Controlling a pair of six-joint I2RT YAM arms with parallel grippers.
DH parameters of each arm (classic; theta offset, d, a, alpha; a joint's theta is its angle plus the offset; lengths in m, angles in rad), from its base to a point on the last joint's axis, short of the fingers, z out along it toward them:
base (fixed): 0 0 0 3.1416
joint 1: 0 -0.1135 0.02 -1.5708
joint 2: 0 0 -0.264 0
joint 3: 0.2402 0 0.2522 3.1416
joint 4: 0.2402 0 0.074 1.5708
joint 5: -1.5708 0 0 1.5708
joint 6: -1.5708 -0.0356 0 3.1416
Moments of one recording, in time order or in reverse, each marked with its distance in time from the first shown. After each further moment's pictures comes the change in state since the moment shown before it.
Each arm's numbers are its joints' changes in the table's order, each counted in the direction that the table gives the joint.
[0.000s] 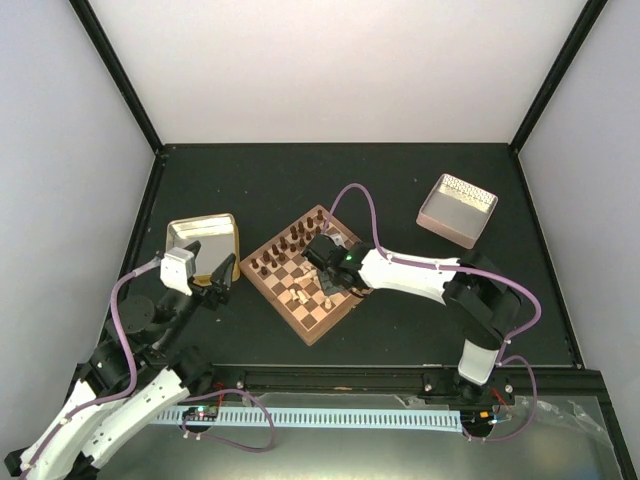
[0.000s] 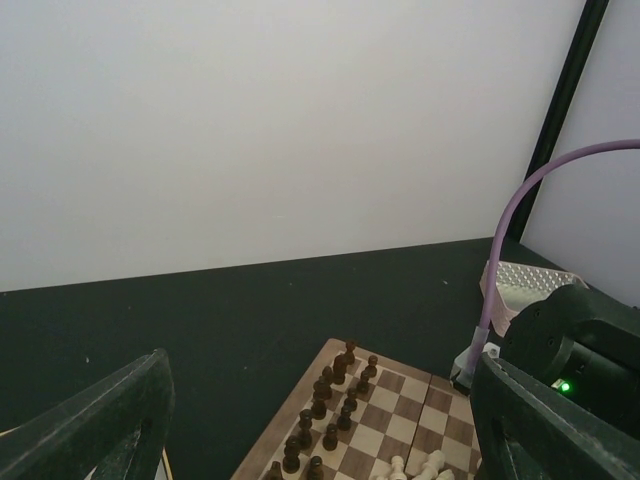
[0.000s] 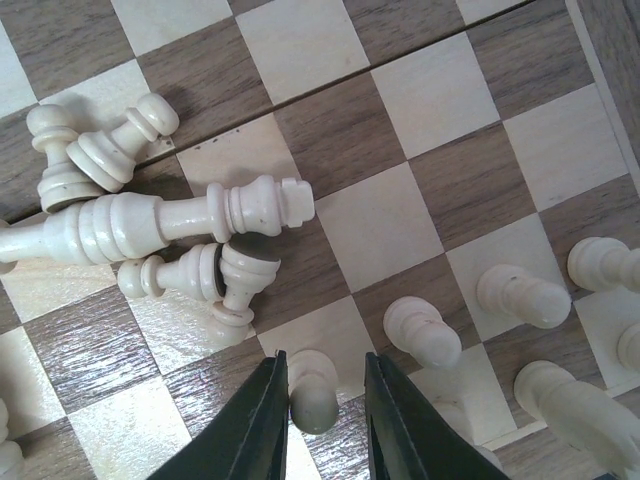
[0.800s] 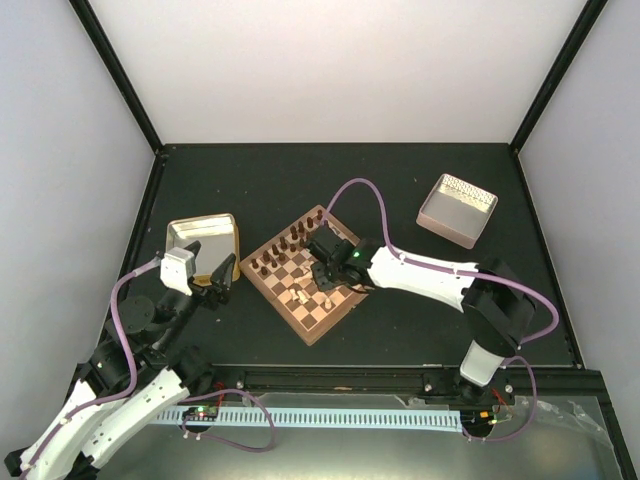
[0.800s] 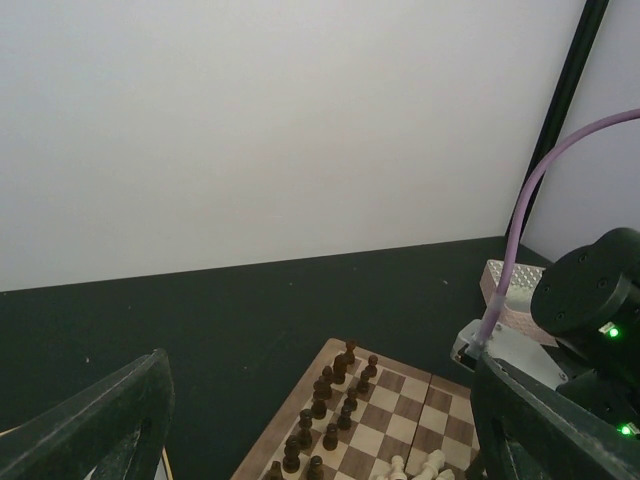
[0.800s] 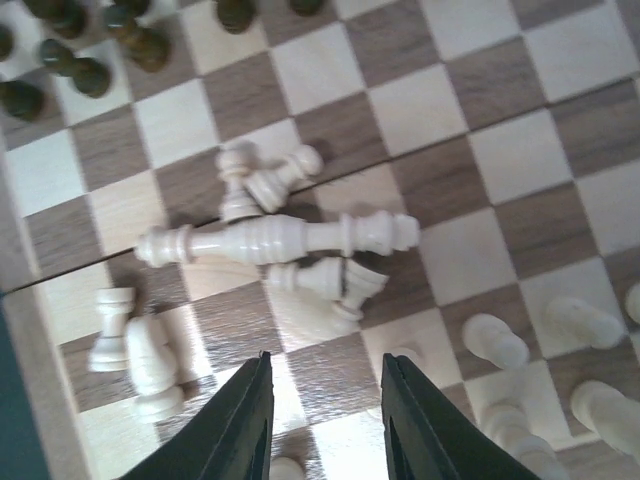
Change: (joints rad) left arm 0.000 0.000 0.000 0.000 0.000 0.000; right arm 0.000 0.078 0.010 -0.034 0.098 0.045
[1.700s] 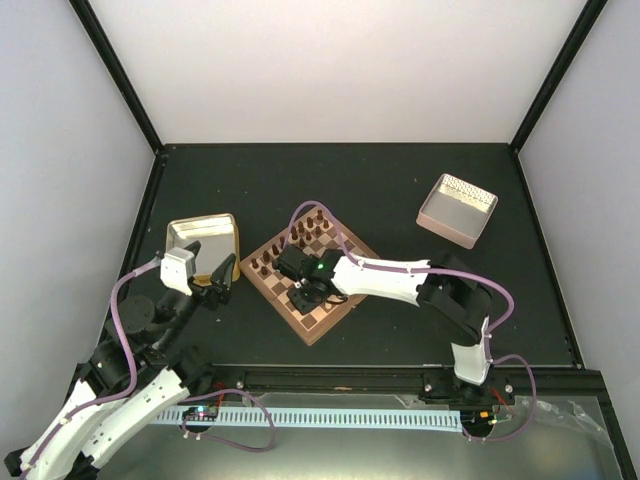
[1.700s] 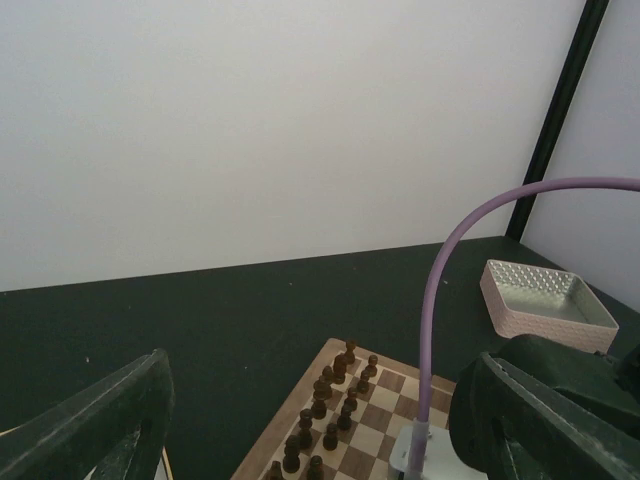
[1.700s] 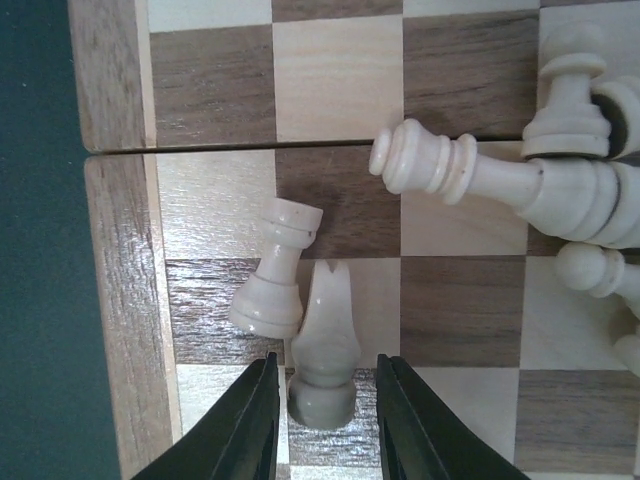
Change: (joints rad) left arm 0.000 0.000 0.000 0.000 0.000 0.000; right arm -0.117 -0.208 0.155 0.074 0.132 0.164
